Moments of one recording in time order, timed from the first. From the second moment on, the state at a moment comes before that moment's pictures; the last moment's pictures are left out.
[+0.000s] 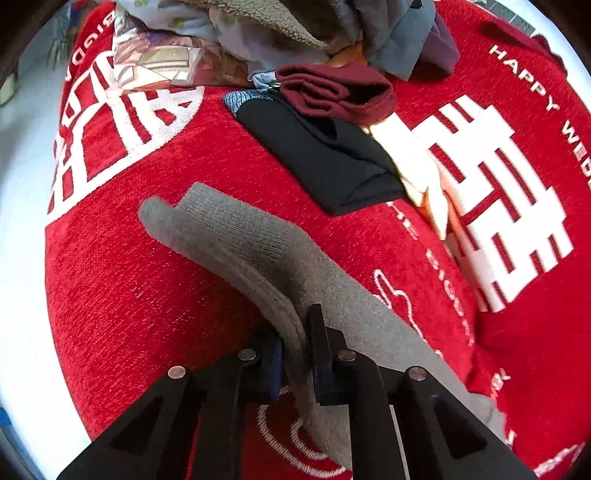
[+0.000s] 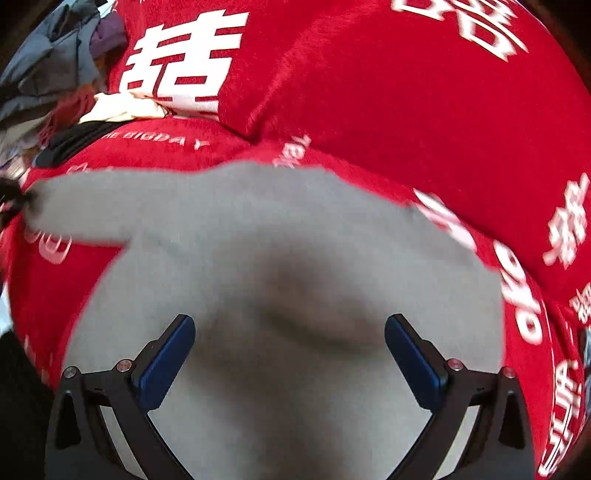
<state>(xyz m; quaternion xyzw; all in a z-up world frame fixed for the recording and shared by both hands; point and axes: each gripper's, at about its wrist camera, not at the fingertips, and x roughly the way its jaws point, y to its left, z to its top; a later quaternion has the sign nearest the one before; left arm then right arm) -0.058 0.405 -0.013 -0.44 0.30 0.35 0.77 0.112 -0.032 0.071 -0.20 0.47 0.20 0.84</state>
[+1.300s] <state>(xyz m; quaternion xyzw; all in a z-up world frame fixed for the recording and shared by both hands) 0.141 0.015 0.132 -0.12 0.37 0.11 0.91 0.125 -0.265 0.099 -0.05 0.46 0.05 0.88</state>
